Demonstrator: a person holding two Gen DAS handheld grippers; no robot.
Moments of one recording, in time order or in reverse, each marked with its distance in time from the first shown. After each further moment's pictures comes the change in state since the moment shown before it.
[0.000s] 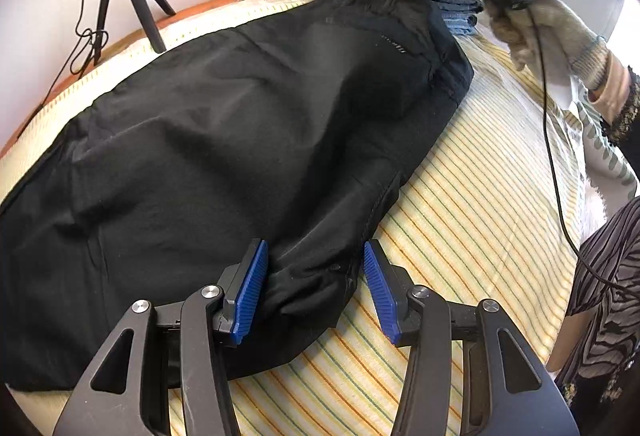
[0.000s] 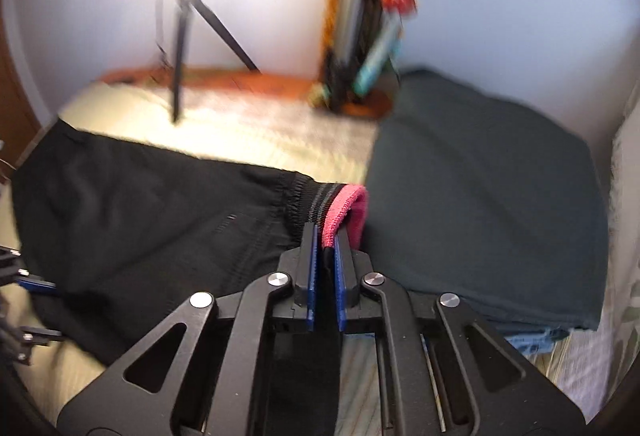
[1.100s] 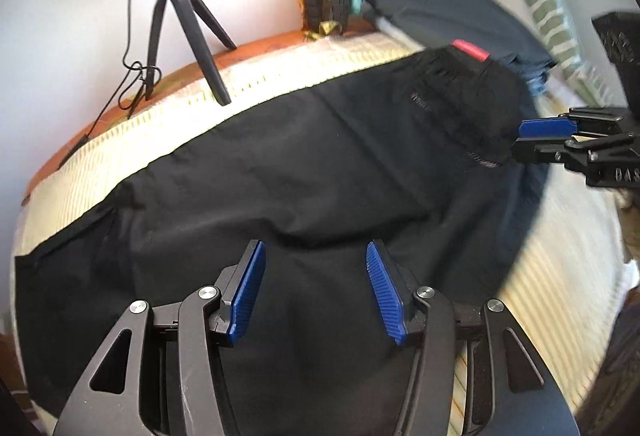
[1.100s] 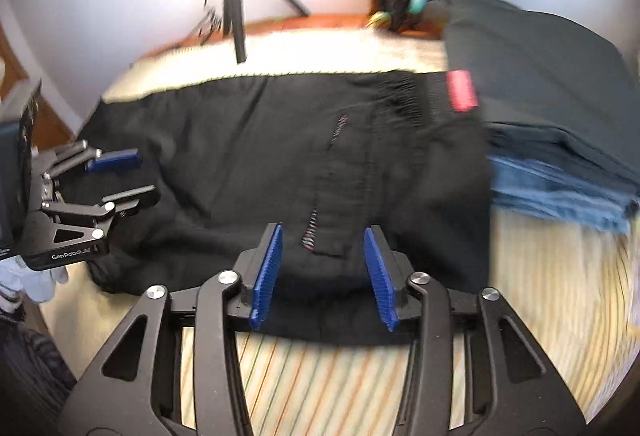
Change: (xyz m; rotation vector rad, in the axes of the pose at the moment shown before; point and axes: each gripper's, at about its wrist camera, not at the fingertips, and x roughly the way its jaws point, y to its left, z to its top) left arm -0.007 0.040 0.055 -0.098 -0.095 0.172; right arm -0.033 0.038 -0.069 0.160 0.080 0.218
